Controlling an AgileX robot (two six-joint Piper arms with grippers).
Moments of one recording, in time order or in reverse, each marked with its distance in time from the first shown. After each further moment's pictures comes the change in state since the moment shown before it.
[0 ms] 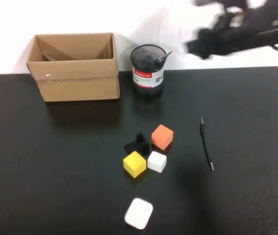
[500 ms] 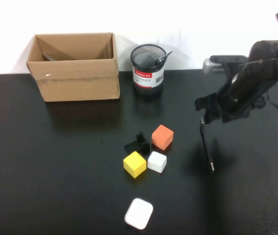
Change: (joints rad) right arm -0.036 0.165 0.103 0.010 0.228 0.156; left arm 0.000 0.000 0.000 0.000 0.000 0.000
